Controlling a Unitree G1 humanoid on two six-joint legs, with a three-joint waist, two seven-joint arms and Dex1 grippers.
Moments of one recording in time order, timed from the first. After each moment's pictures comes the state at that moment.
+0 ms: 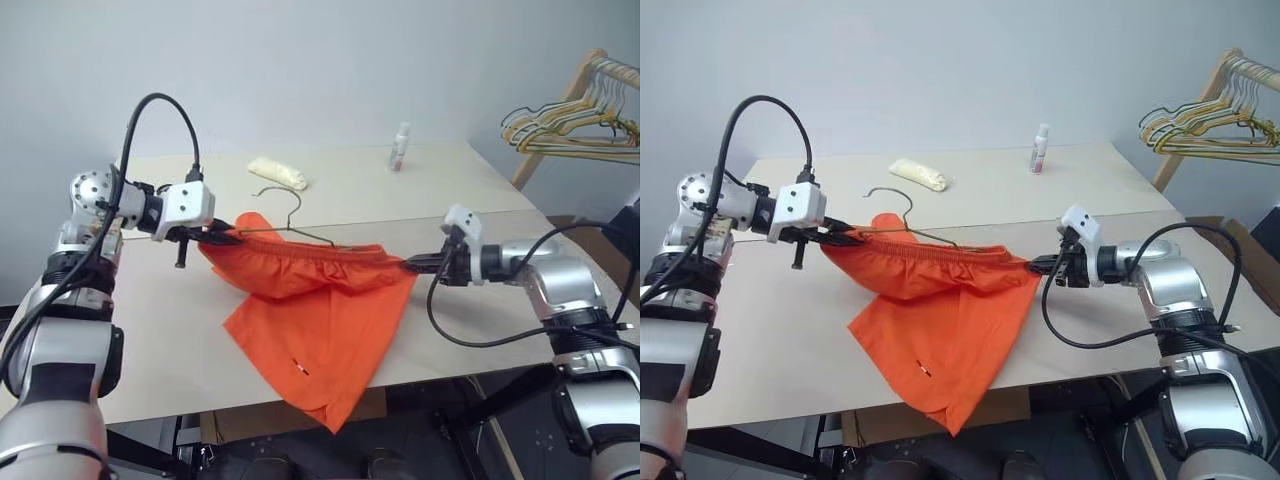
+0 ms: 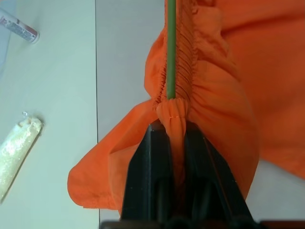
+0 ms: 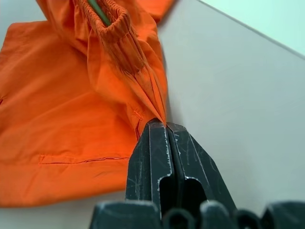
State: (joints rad) left arm -1.02 0.76 -0.18 0.91 -0.01 -0.42 -1.52; right arm -0.69 -0.72 0.13 0.32 0.29 0.53 1.17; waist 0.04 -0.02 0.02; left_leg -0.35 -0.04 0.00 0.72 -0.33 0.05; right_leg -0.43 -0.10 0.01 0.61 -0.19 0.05
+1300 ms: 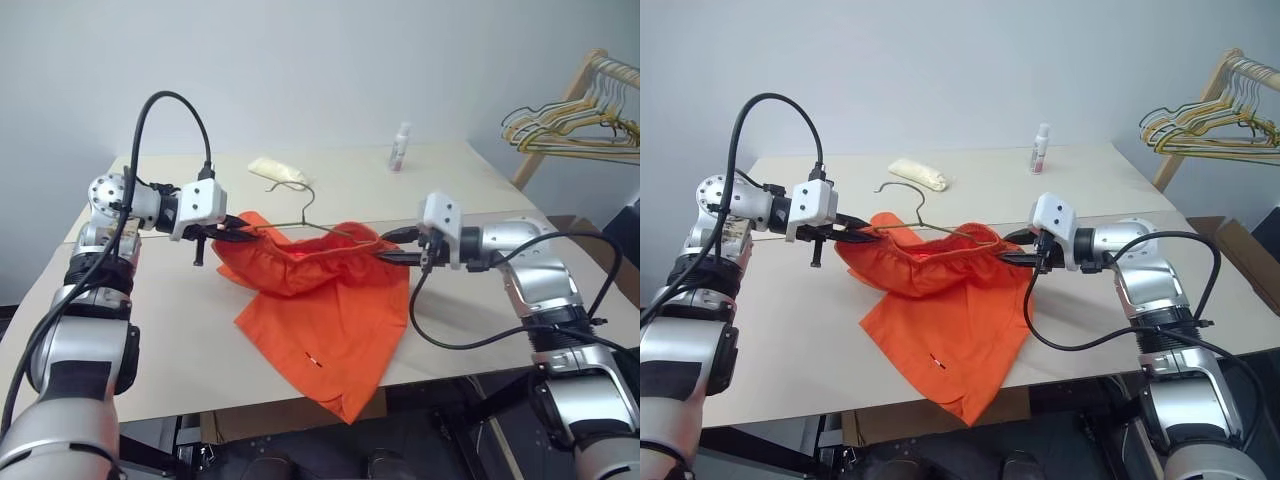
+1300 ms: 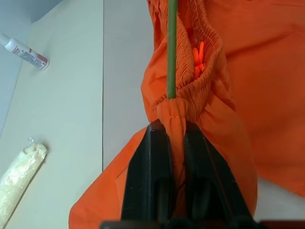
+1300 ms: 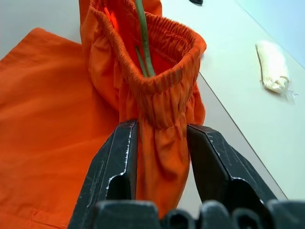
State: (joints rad) left arm -1.02 0.68 -0.13 0.92 -0.05 -0.44 -1.52; right arm -0.72 -0.60 0.14 0.28 0.18 0.17 1.18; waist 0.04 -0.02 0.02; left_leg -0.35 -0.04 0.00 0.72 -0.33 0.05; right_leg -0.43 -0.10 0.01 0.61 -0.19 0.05
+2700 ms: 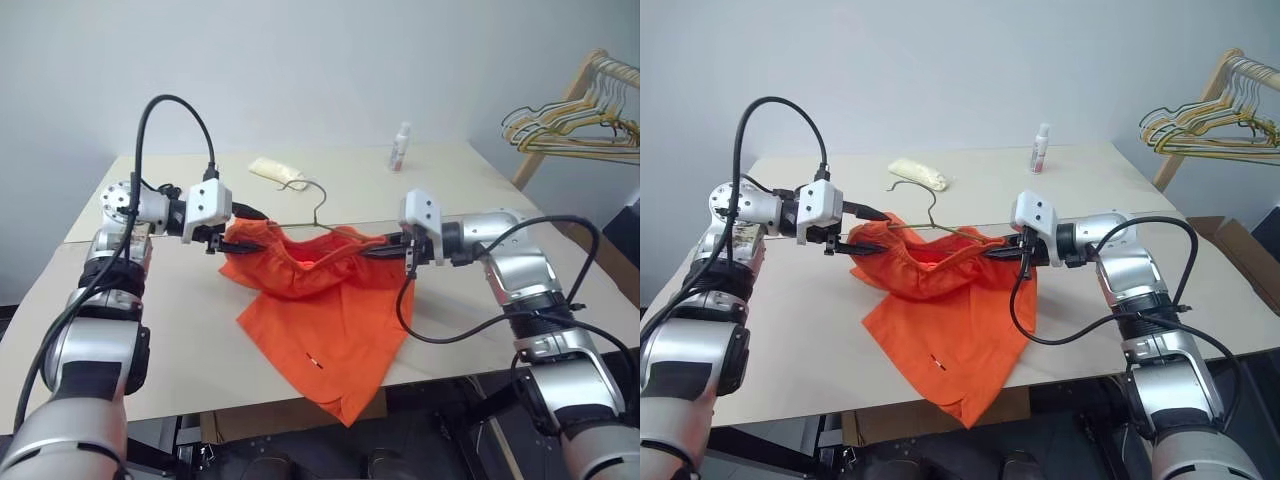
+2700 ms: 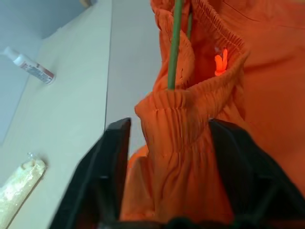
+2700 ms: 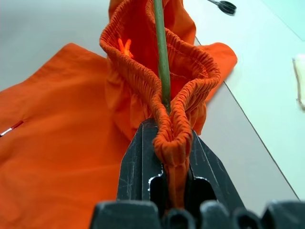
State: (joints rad) left arm -1.01 0.63 -0.09 0.95 -0.09 -0.46 -1.50; right arm -0.77 -0.58 0.17 0.32 0.18 0.21 1.25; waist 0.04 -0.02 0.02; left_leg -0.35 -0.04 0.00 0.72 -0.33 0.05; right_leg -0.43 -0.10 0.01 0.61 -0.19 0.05
